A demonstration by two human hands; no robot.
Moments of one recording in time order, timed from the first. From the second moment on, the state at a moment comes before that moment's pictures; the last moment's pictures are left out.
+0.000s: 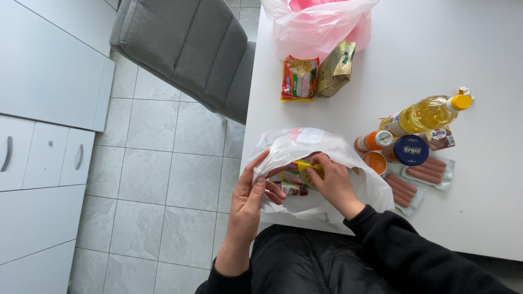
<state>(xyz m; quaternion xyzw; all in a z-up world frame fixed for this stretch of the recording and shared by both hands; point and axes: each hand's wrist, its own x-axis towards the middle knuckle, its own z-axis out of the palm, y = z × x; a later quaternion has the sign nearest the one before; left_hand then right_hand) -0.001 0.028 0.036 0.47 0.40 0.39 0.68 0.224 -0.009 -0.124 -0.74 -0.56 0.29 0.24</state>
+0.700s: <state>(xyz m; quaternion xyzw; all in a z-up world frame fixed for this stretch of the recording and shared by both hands) -0.001 0.027 0.038 0.48 0.38 0.40 0.68 0.214 0.003 -0.161 -0.74 -0.66 0.11 0.05</state>
